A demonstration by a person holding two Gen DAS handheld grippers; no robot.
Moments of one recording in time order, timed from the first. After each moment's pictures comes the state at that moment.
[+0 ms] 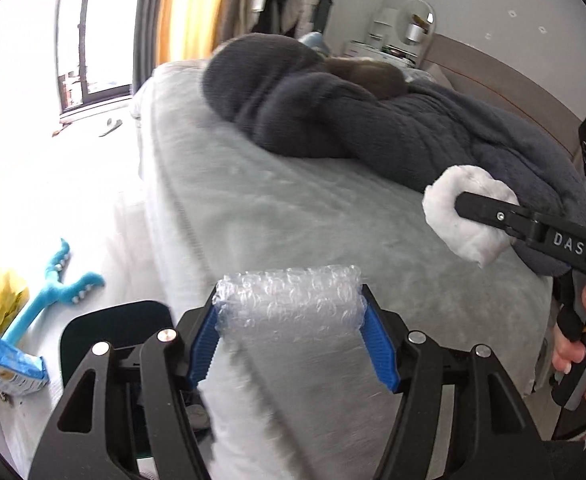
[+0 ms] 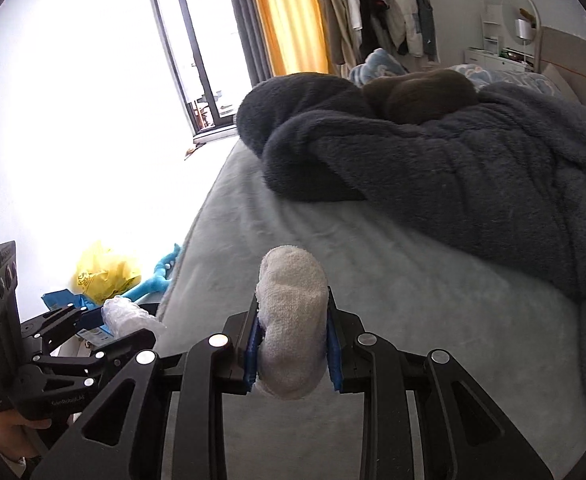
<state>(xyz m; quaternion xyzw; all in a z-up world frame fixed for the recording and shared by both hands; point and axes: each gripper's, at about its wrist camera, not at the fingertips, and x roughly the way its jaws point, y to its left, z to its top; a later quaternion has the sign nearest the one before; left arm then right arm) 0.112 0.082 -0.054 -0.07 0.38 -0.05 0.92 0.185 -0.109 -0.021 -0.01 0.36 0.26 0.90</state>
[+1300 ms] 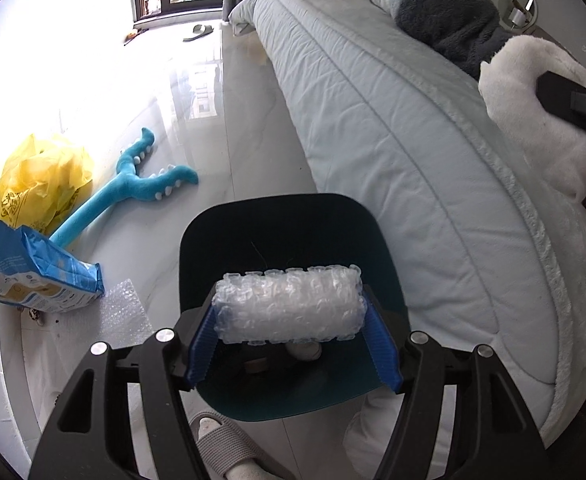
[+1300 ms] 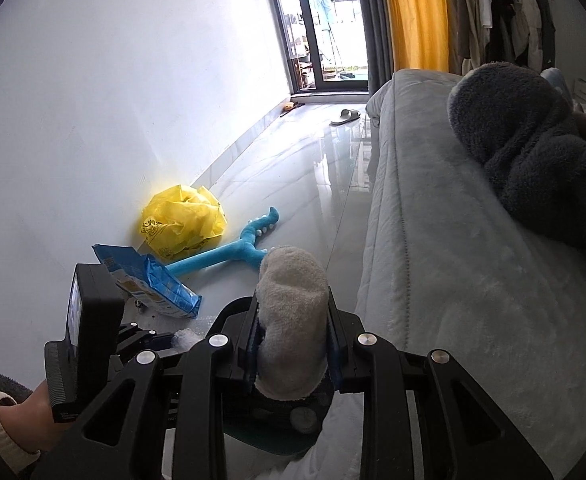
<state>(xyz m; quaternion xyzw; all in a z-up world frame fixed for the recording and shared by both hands) 0.071 0.269 -0.149 -0.13 0.50 0.06 0.85 0.160 0.130 -0.053 -0.08 0.38 0.40 0.83</state>
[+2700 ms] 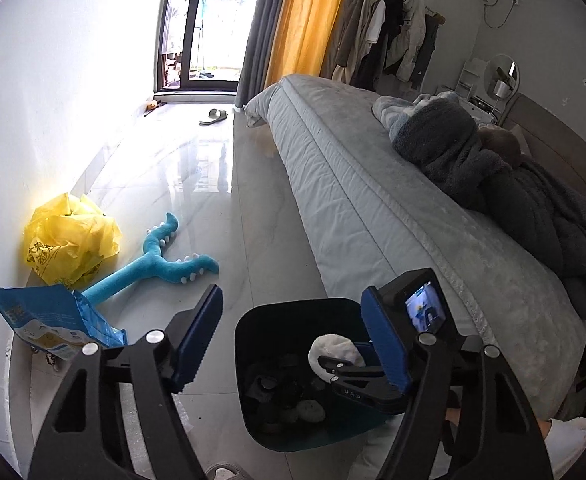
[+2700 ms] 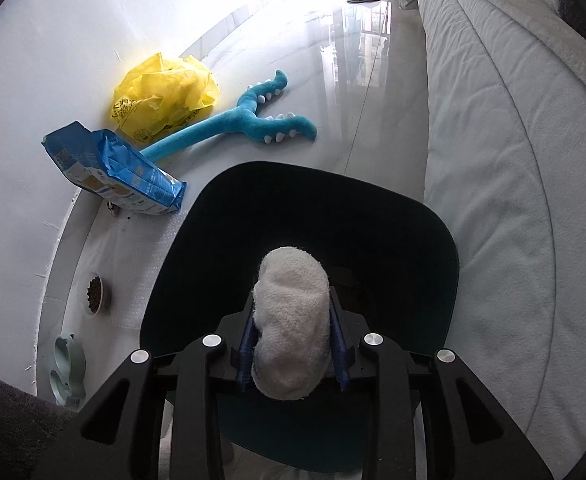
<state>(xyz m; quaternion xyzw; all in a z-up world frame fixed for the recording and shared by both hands) 0.028 0.314 -0.044 -0.14 0.35 0.08 0.92 0.156 0.234 -0.221 -0.18 0.55 0.36 0.73</state>
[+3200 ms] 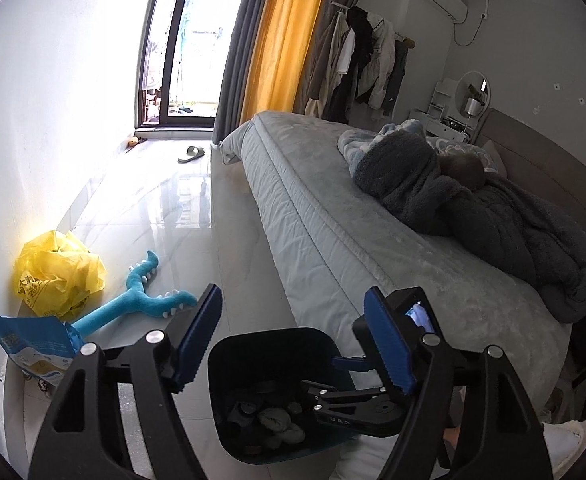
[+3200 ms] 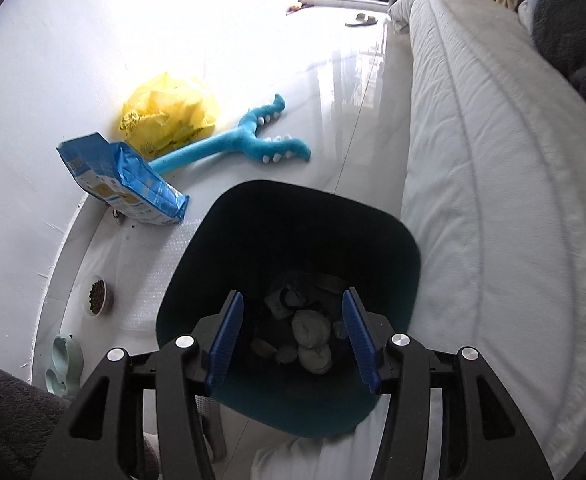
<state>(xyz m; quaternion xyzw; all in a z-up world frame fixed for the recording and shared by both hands) 0.012 0.279 -0.002 -0.11 0.29 0.05 0.95 0.139 0.199 -0.170 -0.17 0.51 0.37 0.75</state>
